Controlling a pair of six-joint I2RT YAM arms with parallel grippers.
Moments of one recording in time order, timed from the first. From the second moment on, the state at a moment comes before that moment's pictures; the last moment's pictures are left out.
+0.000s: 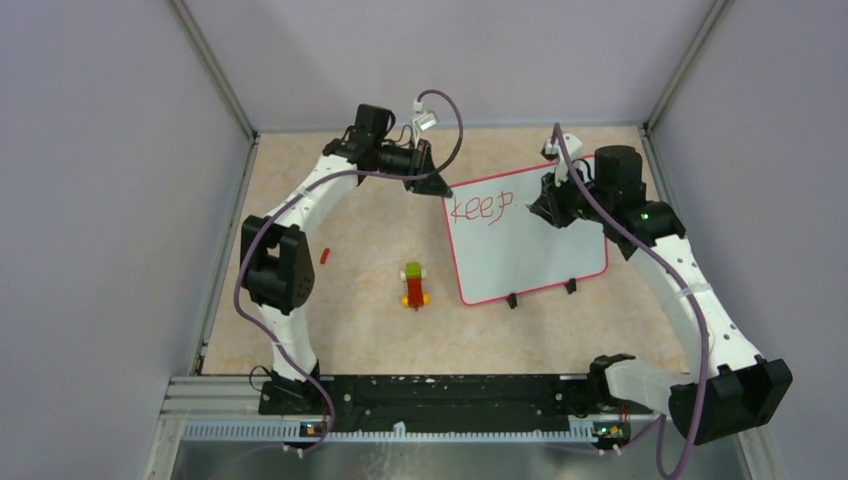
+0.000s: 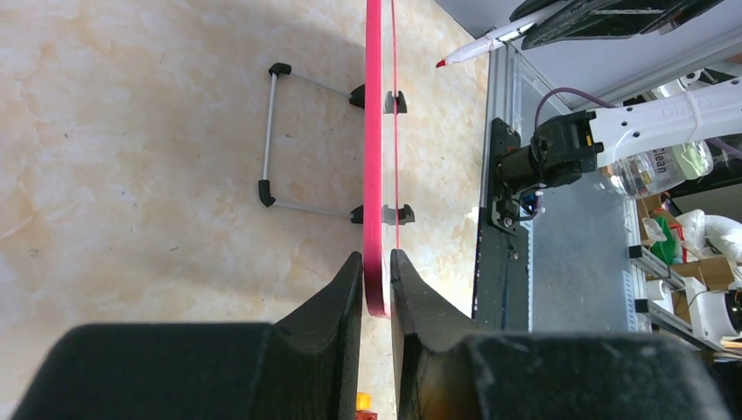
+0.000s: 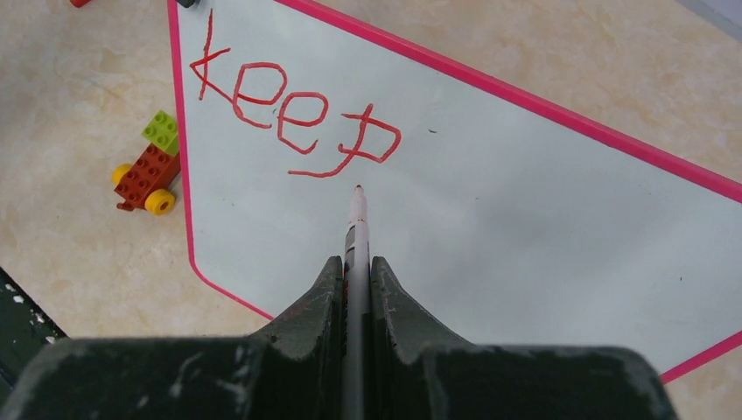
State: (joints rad) left arm -0.35 1.92 1.71 -0.50 1.14 0.00; right arm 0.26 1.14 1.19 -0.62 -0.39 -0.22
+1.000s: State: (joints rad) left arm -0.36 1.92 1.70 -0.49 1.14 -0.01; right arm 0.26 1.20 1.17 -0.54 -0.26 -0.24
